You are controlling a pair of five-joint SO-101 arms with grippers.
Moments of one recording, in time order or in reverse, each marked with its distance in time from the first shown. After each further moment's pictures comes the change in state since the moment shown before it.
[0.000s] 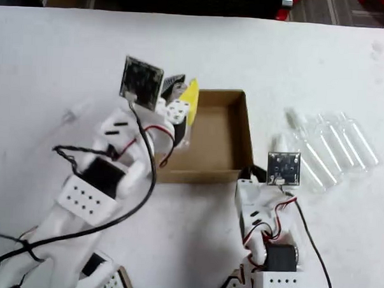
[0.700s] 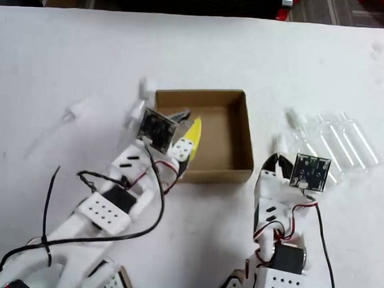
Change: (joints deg) left arm 3.1 2.5 27.5 -28.3 -3.9; right arm 11.3 0.0 0.0 -7.9 0.0
